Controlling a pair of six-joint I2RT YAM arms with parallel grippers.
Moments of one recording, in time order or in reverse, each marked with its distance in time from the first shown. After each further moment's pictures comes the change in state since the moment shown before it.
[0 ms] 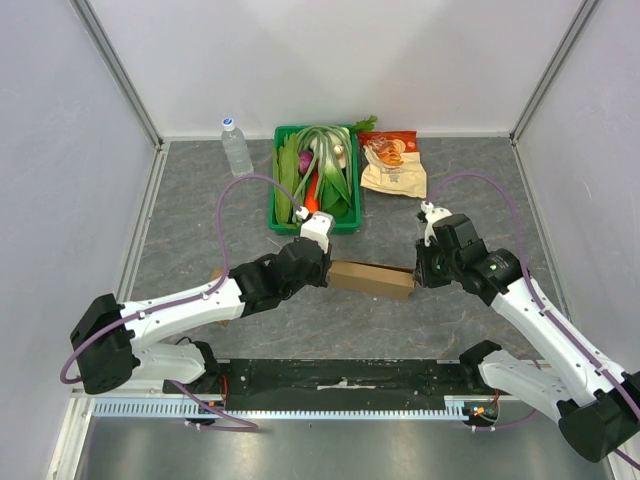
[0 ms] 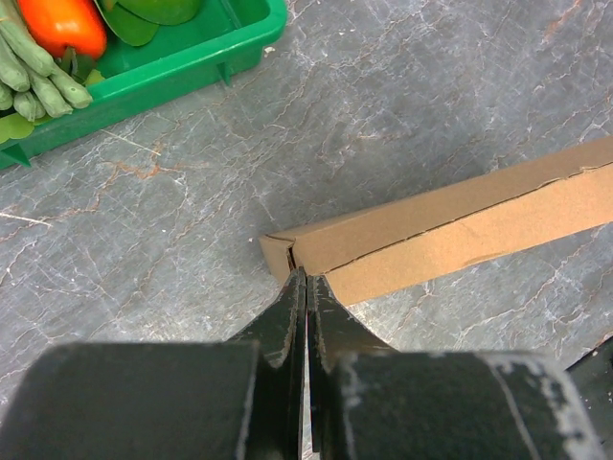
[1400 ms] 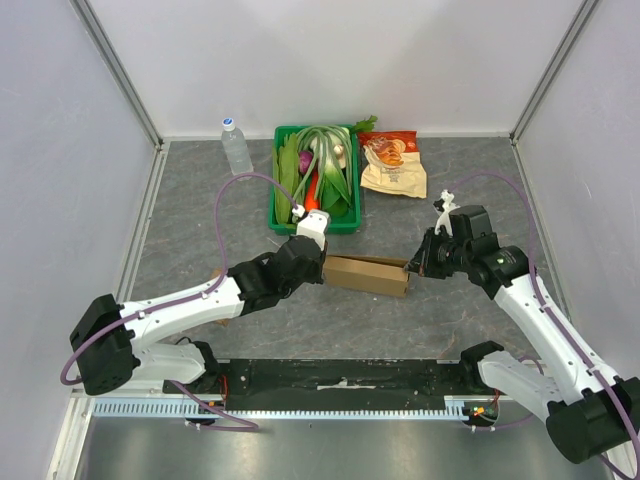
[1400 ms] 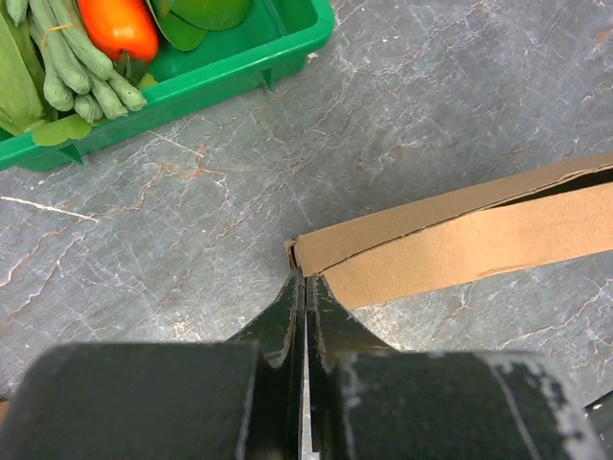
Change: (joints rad) left arm 0.016 0.000 0.000 -0.019 -0.050 0.024; right arm -0.143 0.011 -0.004 0.090 -0.267 0.221
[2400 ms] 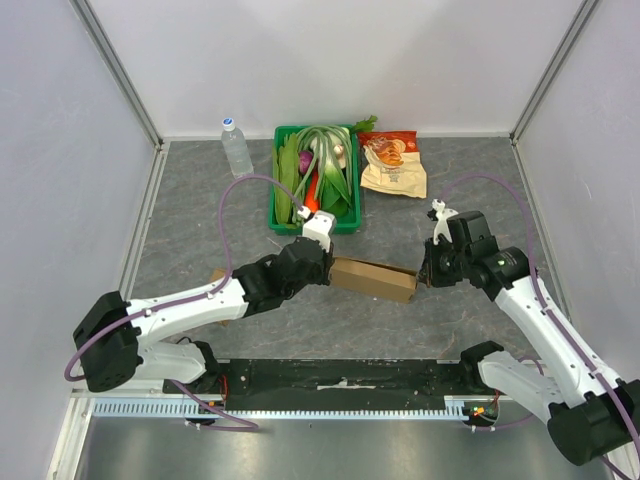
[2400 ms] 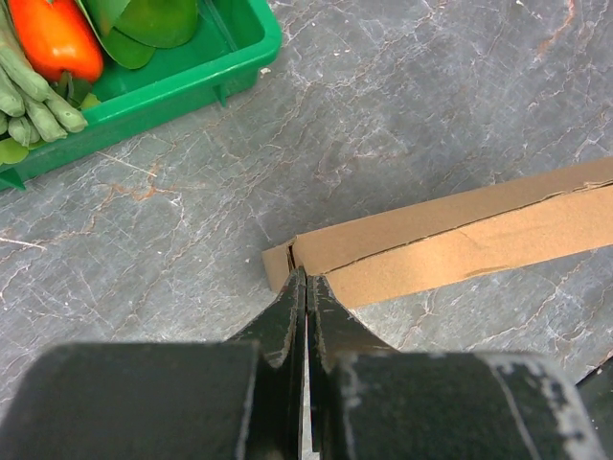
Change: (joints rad) left arm -0.011 0.025 -0.018 0.098 0.052 -0.001; right arm 0.006 0.002 0.012 -0.138 0.086 -0.228
